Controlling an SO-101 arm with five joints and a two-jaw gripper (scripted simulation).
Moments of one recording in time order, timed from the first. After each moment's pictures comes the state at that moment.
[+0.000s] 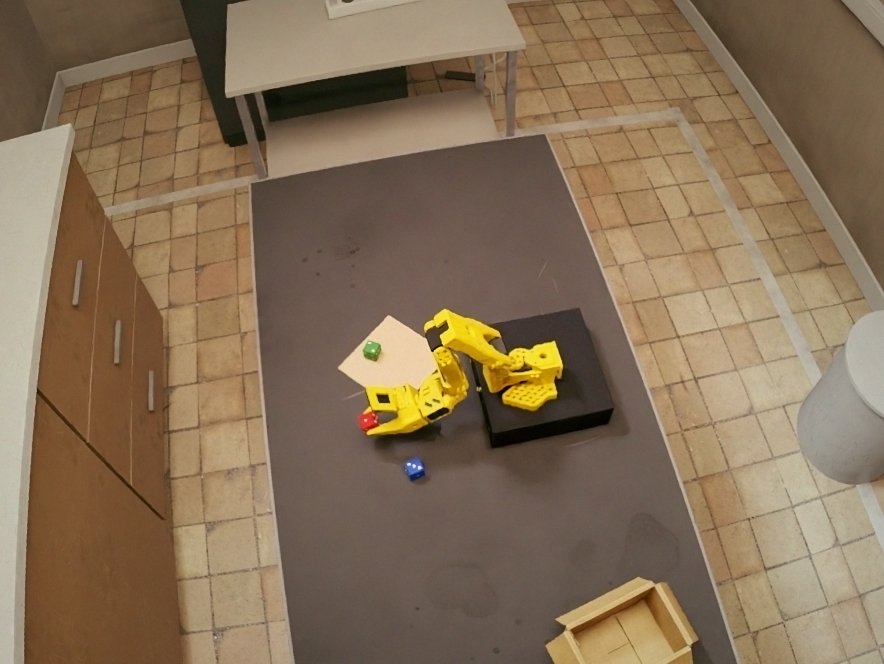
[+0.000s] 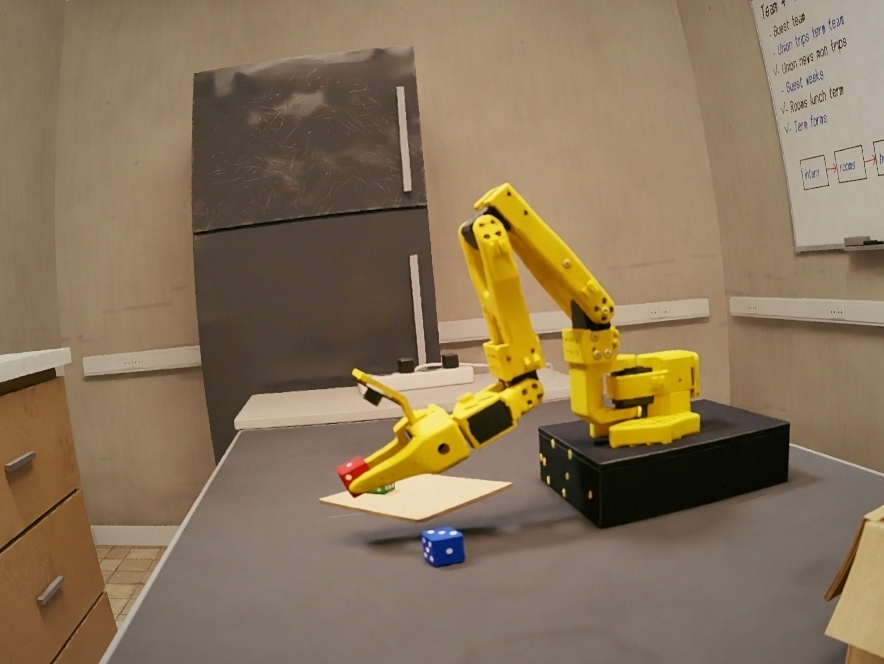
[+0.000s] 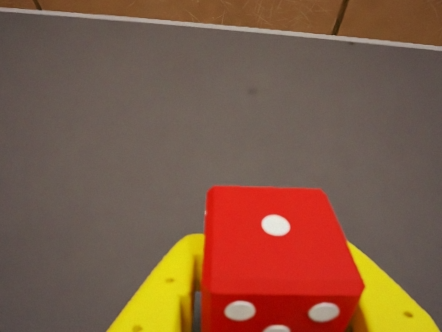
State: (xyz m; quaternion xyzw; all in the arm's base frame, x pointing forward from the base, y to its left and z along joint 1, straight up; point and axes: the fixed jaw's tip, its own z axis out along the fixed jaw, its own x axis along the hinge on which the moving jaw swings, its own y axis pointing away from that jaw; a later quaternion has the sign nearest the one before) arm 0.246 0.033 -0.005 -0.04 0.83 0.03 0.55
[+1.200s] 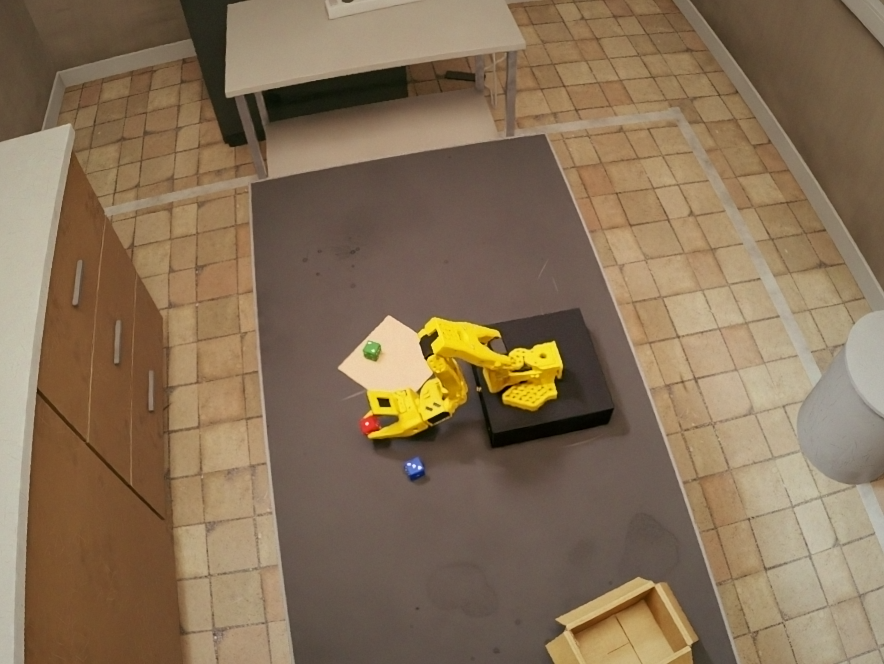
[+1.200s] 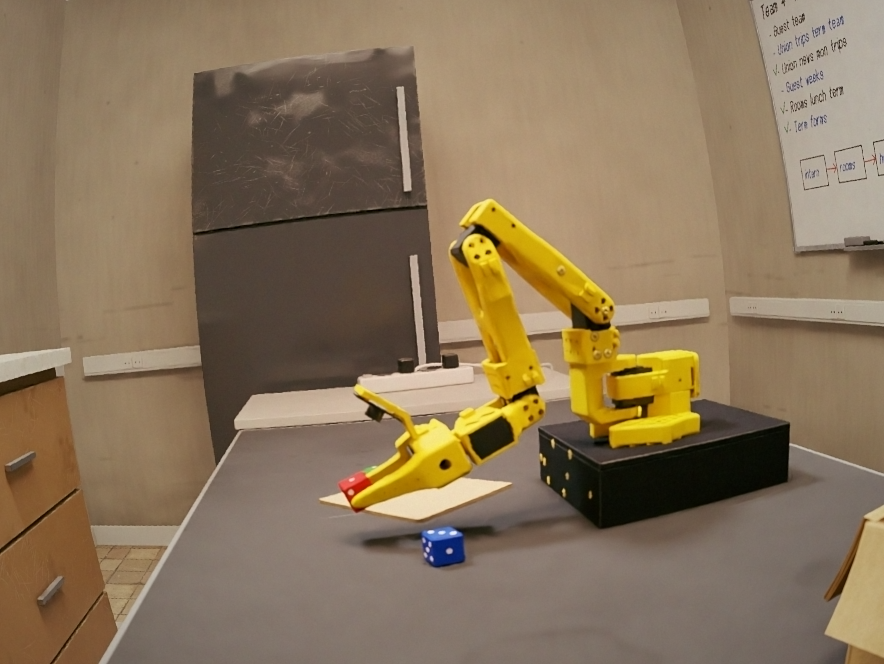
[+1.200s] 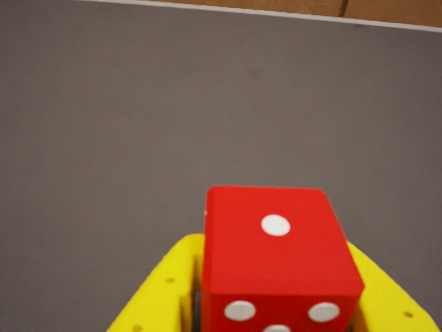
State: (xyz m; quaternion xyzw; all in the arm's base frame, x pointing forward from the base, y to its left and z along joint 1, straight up) arm 0.246 0.032 -0.018 -0.04 0.83 0.03 0.55
